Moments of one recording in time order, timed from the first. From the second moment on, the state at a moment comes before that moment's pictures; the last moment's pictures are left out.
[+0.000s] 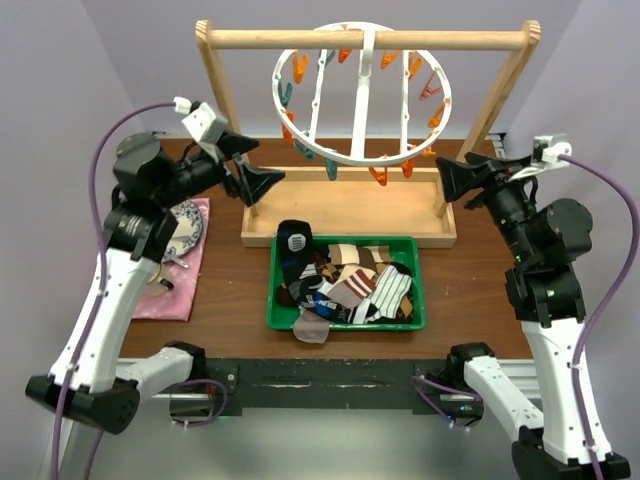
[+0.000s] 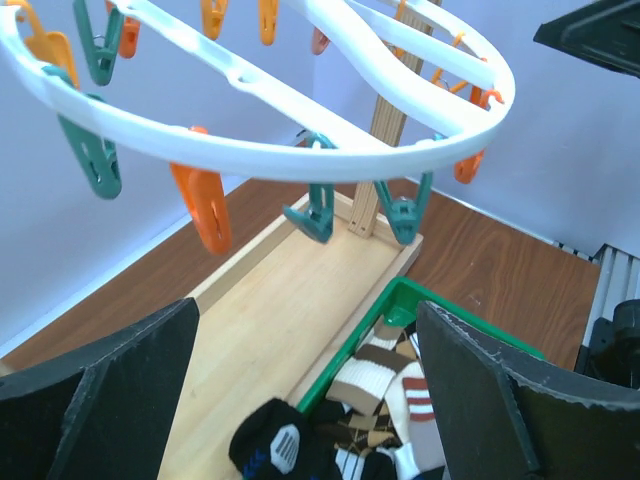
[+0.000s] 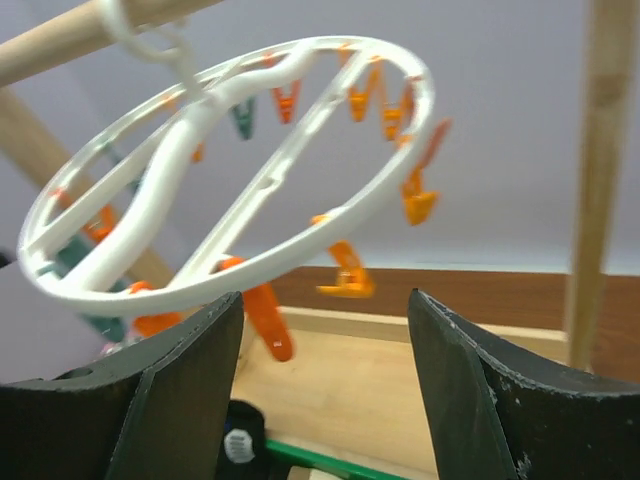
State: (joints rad) left arm -0.26 1.06 1.37 -0.30 0.67 -0.07; right arm 0.12 0.76 1.14 -0.17 -0.17 0.38
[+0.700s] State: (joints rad) left arm -0.34 1.34 1.46 0.14 0.77 -0.30; right arm 0.40 0.97 1.43 -0.28 -0.39 0.16
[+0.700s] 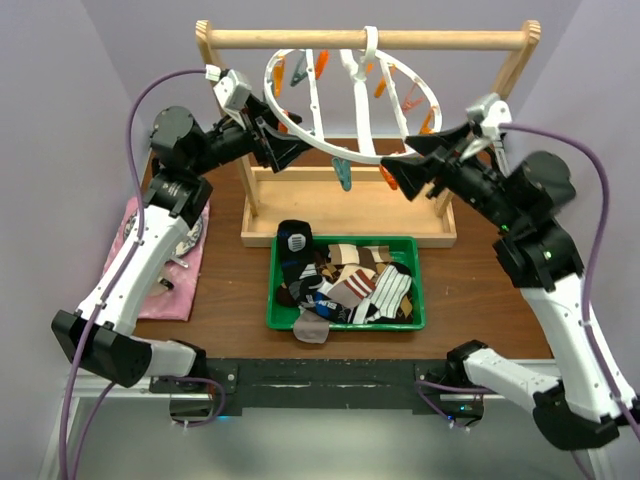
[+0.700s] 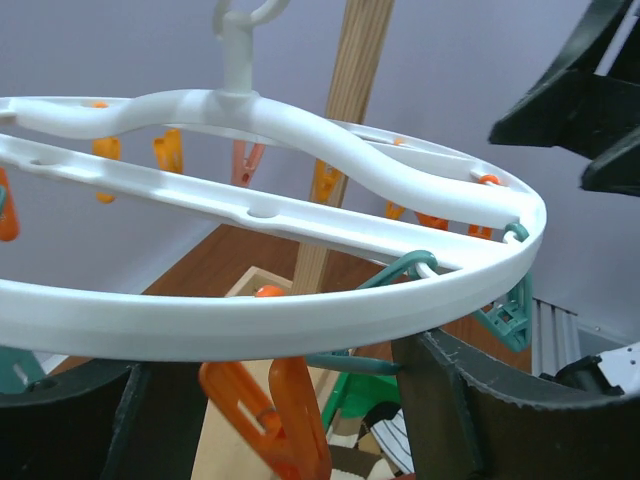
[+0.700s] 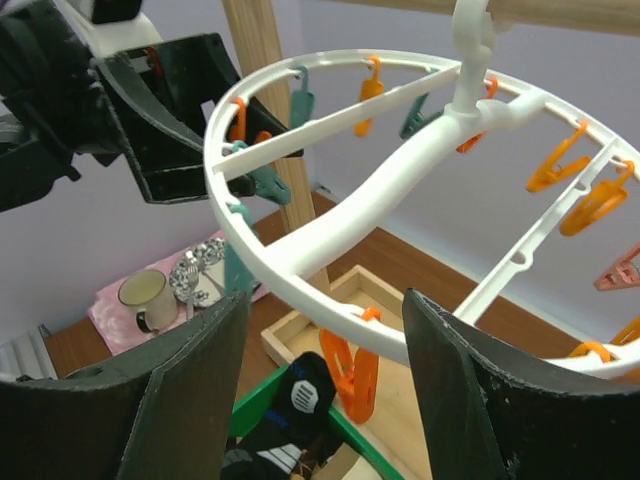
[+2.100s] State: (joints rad) left arm -0.37 0.97 1.16 -0.22 0.53 -0.06; right arm 1.07 1.34 1.85 -0.51 0.24 -0.13
